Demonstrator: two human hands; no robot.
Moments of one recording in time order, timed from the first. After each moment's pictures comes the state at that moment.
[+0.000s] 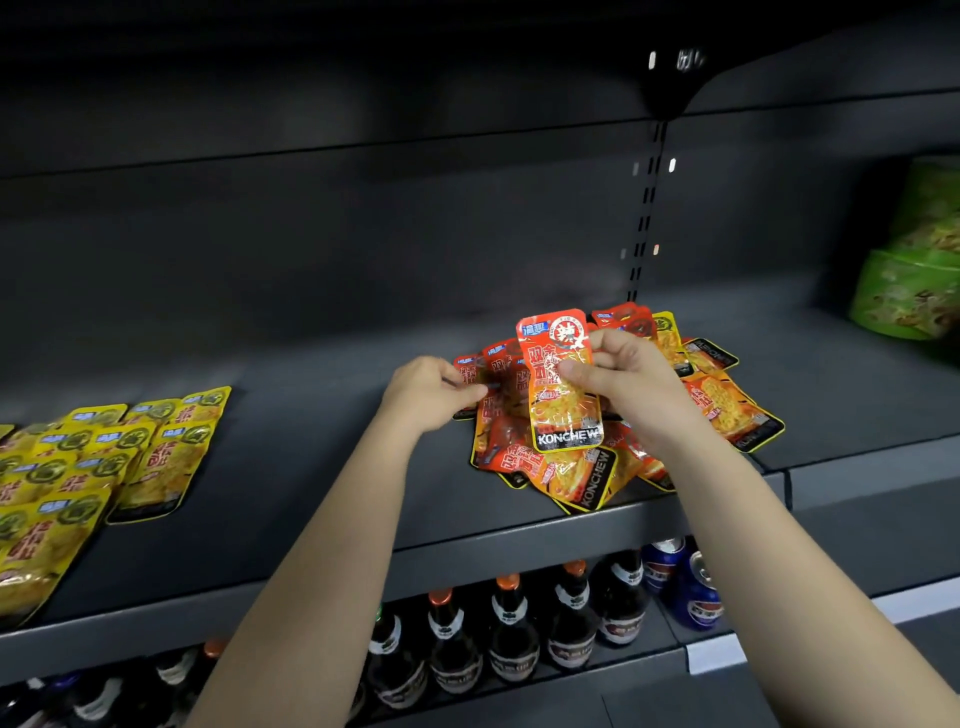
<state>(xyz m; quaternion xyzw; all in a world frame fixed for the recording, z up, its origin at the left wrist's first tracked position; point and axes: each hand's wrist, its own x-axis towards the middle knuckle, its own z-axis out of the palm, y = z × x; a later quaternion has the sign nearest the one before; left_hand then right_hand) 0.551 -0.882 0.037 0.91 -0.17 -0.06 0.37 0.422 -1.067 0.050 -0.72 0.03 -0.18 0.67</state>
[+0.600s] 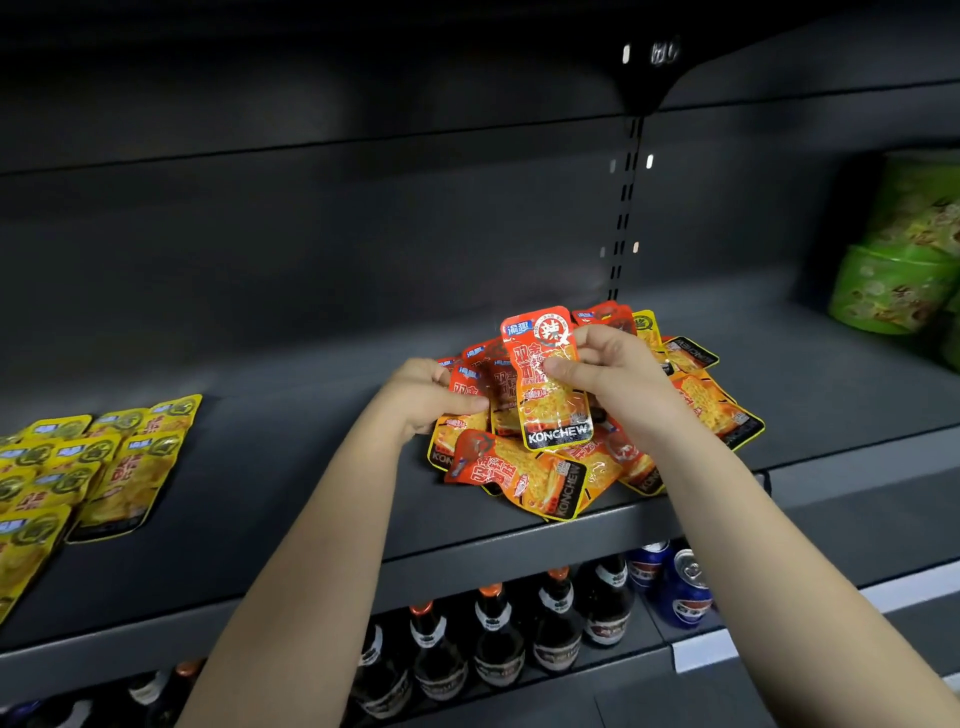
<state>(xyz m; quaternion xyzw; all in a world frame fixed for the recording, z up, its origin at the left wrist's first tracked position) 0.557 -0.899 0.036 0.84 -0.13 -0.20 0.49 0.426 -1.079 0.051 -0.75 0.04 -0.18 0.64</state>
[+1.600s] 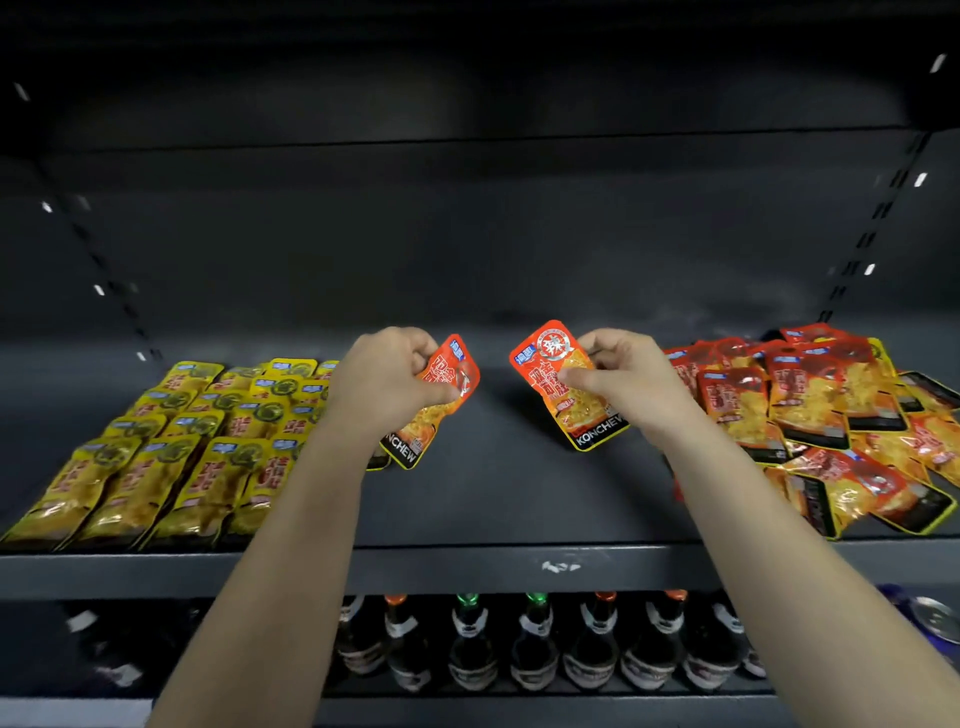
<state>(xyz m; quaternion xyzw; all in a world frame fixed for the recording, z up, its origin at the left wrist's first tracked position) 0.564 -0.650 0.078 0.93 -0.15 0.09 0.31 0.519 -0.897 0.054 -0.81 0.02 -0.13 0.57</state>
